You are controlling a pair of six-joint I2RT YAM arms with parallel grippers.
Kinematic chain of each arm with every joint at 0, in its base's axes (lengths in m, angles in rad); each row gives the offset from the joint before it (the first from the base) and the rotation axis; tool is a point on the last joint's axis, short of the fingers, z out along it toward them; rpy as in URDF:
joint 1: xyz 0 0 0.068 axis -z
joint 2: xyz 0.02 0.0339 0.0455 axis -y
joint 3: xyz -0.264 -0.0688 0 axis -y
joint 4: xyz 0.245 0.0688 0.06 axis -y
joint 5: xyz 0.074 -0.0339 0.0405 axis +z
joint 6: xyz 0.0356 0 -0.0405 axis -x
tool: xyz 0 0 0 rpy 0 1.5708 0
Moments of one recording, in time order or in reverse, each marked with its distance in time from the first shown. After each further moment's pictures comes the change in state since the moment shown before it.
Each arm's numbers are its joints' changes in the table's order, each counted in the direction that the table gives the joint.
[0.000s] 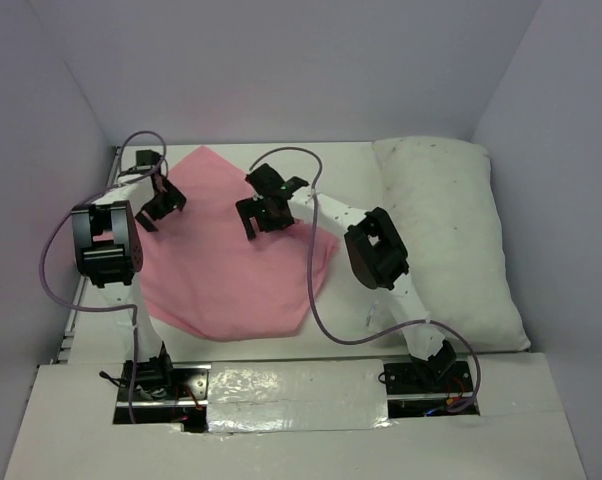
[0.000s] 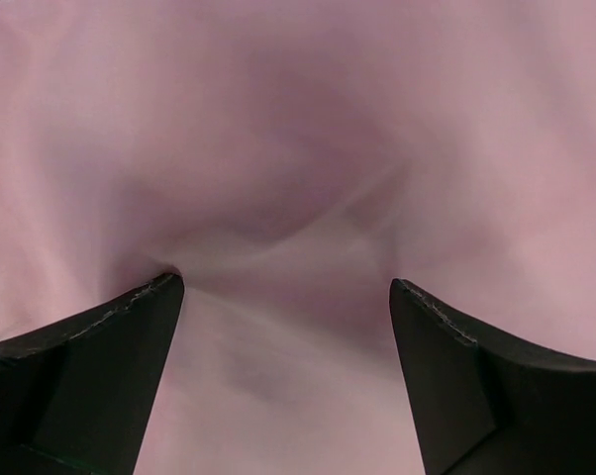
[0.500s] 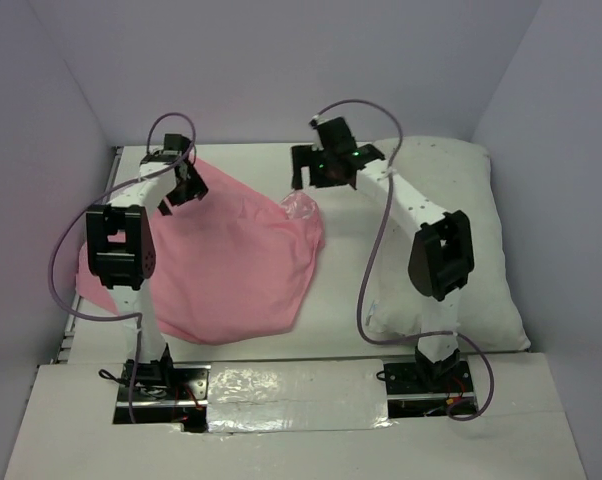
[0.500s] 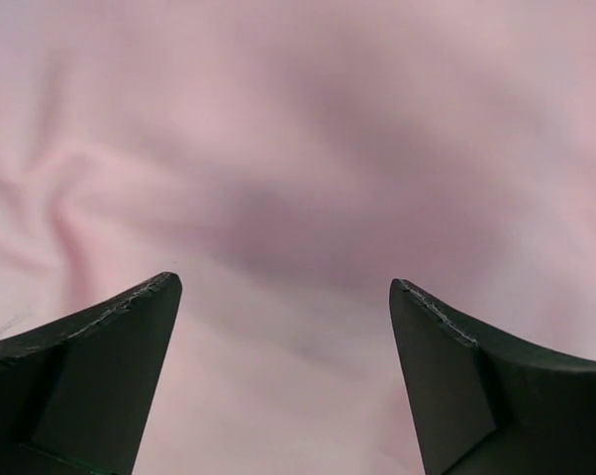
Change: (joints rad) left arm 0.106 0.038 0.102 -0.137 0.107 -0.029; right arm 0.198 0.387 -0.203 0.066 0.037 0.017
